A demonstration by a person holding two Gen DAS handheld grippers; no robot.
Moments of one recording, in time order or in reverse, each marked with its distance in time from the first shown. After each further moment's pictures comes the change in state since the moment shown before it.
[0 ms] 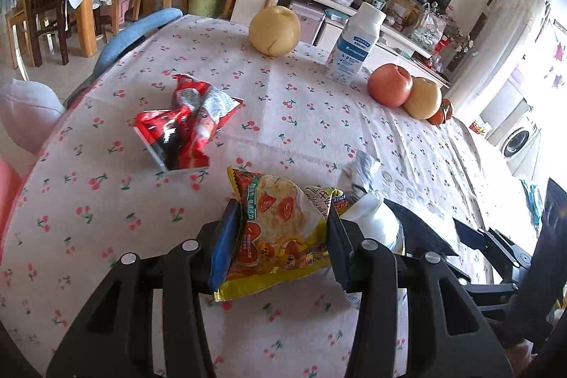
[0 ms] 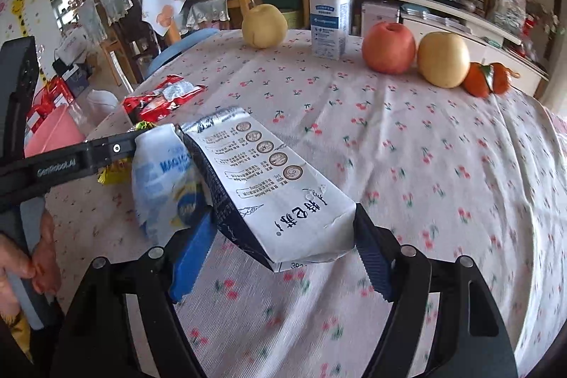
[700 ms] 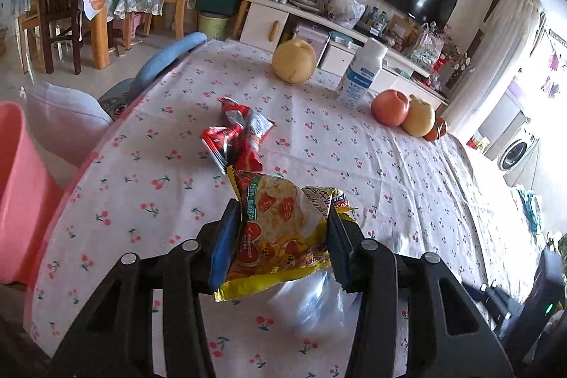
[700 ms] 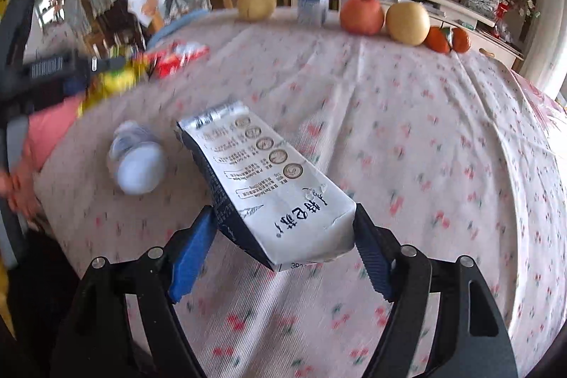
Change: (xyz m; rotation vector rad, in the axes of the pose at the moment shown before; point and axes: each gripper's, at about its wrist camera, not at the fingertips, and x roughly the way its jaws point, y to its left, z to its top) left arm -0.055 0.031 -0.006 -0.015 -0.087 0.002; right arm -0.044 0.031 -0.069 0.028 0.064 -0.094
